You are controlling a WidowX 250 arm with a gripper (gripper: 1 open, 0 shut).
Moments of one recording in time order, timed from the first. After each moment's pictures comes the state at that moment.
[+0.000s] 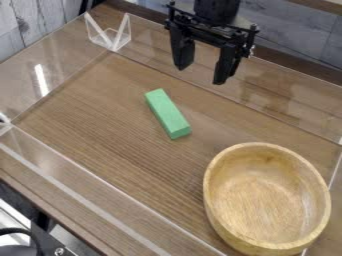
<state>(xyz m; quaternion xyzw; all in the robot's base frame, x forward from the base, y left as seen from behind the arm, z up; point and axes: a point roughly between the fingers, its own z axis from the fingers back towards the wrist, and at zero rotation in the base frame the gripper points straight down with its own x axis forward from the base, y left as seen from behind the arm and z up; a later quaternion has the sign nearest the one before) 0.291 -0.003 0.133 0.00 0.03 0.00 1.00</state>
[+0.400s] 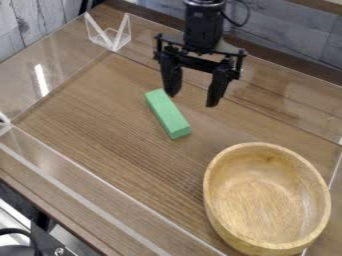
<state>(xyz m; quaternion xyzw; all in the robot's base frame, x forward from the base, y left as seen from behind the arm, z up) 0.283 0.007 0.101 -0.02 0.06 0.11 0.99</state>
